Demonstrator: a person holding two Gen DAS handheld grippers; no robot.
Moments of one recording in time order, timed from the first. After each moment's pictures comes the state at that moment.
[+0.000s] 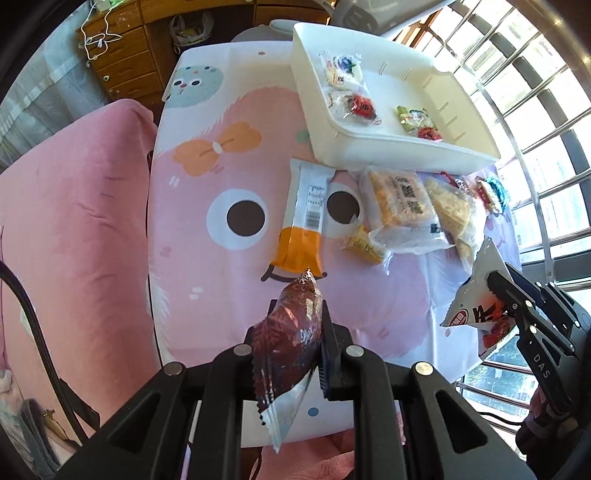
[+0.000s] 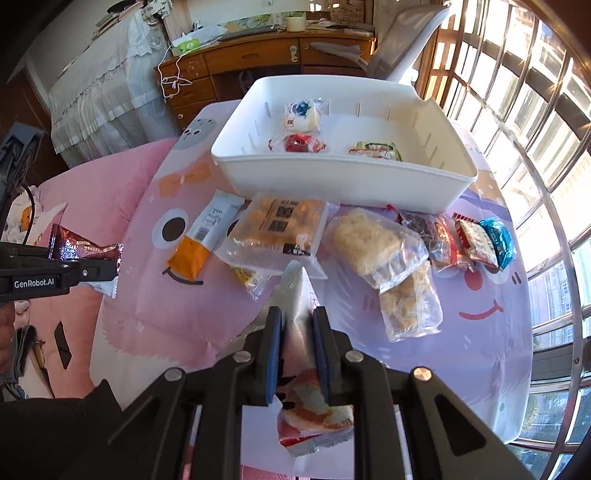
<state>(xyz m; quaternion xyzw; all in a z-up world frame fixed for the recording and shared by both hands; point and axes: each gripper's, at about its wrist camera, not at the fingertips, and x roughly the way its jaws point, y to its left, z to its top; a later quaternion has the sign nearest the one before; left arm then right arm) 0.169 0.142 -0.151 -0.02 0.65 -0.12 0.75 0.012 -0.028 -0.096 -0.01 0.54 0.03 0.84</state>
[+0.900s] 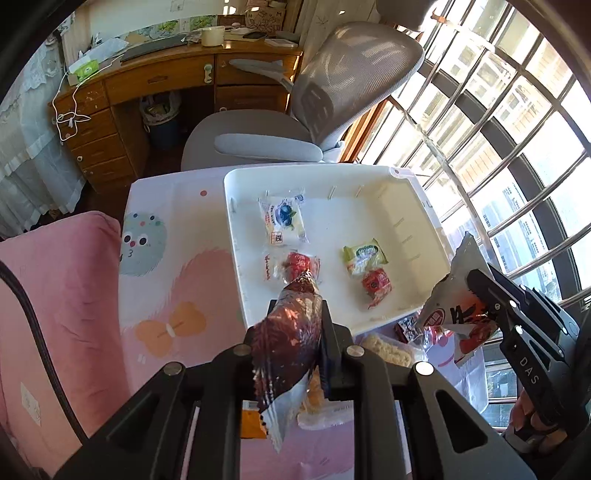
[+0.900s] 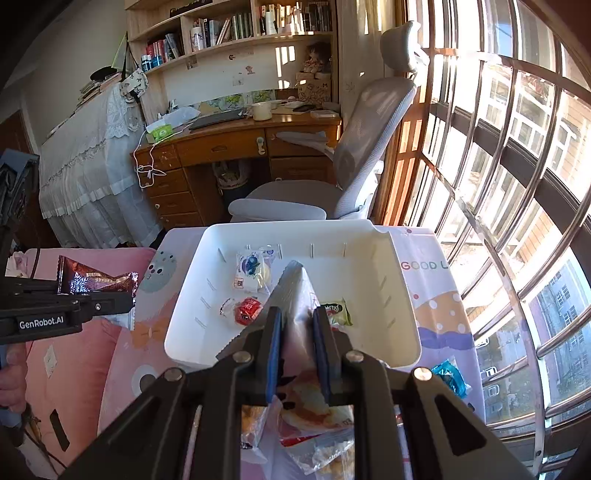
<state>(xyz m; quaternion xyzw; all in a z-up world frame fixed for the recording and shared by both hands) 0.313 0.069 -0.075 -0.02 0.55 -0.17 0.82 0.141 -0.092 -0.019 0.02 0.43 -0.01 0.90</state>
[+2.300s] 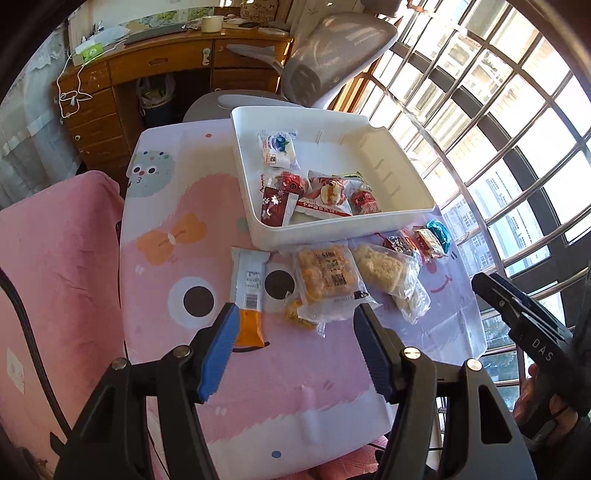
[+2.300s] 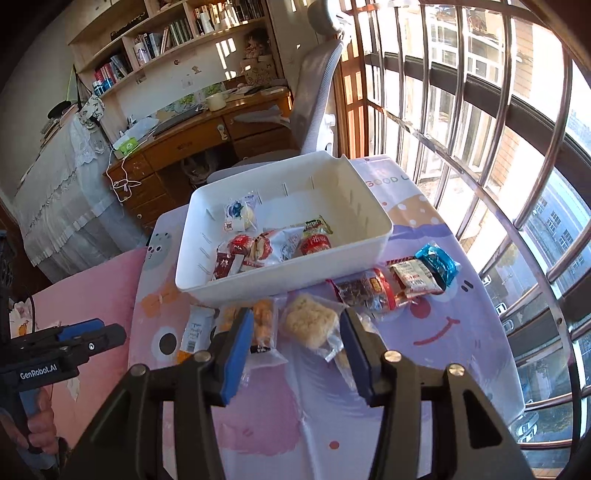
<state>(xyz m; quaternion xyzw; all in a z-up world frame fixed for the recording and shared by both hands) 0.173 0.119 -0.098 -0.03 0.55 -0.19 0.81 0.008 -0.075 -0.035 0.11 0.46 -0.09 0.88</state>
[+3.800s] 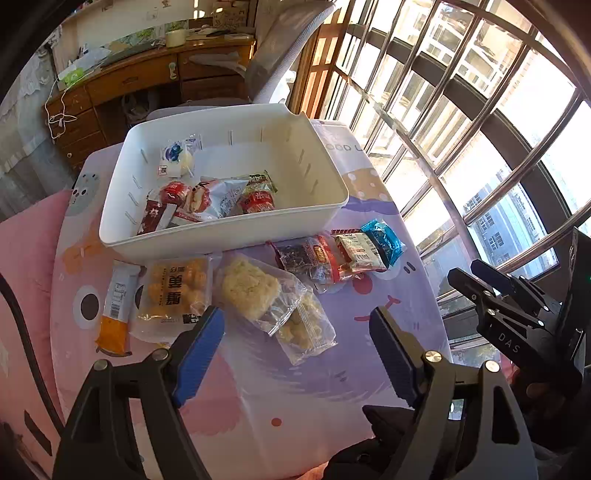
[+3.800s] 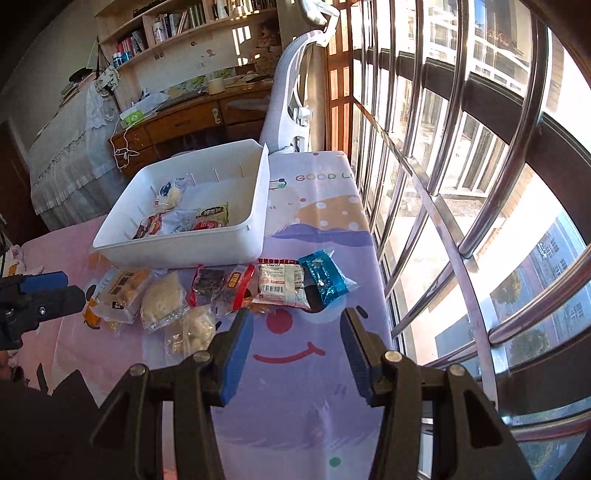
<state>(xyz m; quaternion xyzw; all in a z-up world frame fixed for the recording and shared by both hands) 0.147 -0.104 -0.104 0.00 0.54 -0.16 0.82 0.000 -0.279 -0.067 0.03 0.46 -0.02 0.88</state>
